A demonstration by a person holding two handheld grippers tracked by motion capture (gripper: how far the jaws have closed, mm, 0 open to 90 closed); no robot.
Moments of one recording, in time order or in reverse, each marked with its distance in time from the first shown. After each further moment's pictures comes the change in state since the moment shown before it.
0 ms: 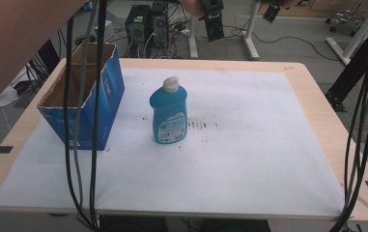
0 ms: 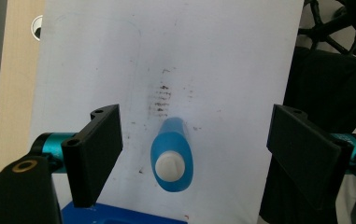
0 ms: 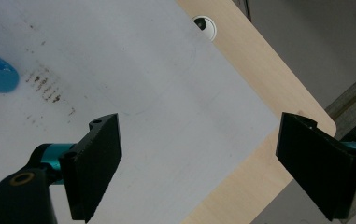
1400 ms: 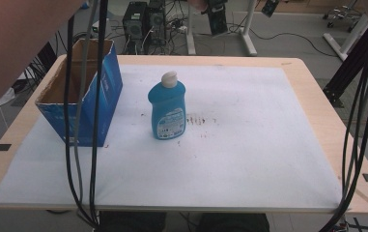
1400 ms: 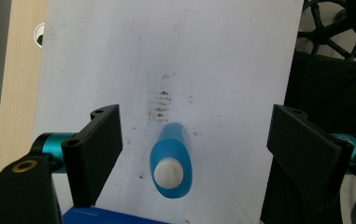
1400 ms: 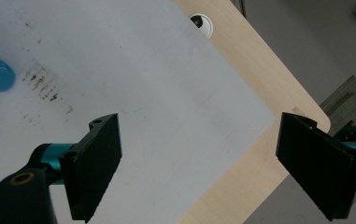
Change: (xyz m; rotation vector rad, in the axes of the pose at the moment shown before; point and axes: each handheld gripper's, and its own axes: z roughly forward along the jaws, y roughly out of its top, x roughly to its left) left arm -0.005 0.006 0.001 -0.009 0.009 0.012; right arm 0.004 -0.001 -0.004 0.001 -0.024 0.004
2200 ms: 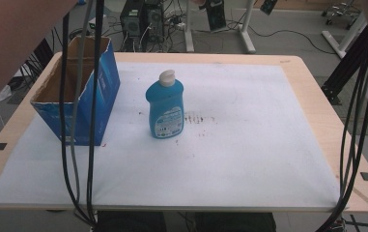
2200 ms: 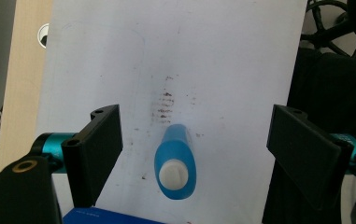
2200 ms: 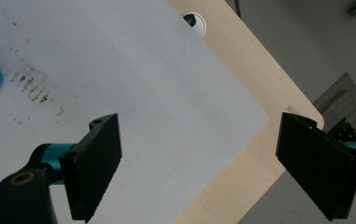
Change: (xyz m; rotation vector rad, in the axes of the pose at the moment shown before) left arm 0.005 0.000 -0.002 -0.011 0.007 -0.006; right arm -0.003 0.003 0.004 0.018 -0.021 0.007
